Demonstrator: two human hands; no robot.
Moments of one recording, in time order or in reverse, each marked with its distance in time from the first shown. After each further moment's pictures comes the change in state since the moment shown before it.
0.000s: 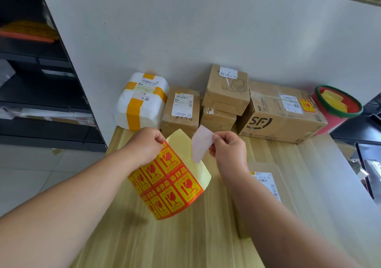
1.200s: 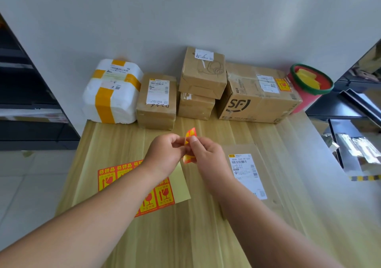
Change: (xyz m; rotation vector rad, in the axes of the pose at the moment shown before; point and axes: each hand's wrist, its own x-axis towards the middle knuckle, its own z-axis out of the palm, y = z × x) left_hand -0.029 0.038 0.092 -0.507 -0.104 0.160; right_hand -0.021 0.037 -0.020 -0.046 -0.195 -0.026
